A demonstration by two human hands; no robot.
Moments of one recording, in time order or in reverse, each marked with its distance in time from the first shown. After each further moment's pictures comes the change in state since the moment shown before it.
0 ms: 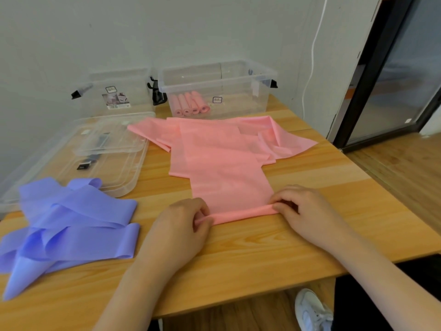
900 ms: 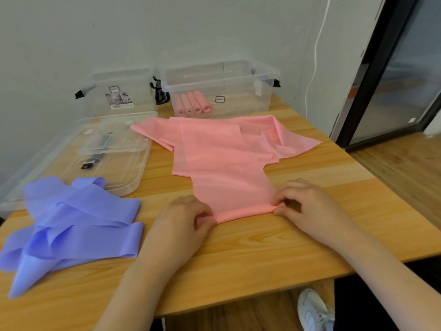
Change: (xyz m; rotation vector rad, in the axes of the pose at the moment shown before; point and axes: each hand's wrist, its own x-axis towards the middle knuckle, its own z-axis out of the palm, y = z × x) left_hand 0.000 -0.005 -0.002 0.011 -0.012 0.049; right_hand 0.003 -0.001 -0.005 -0.072 -0.023 -0.079
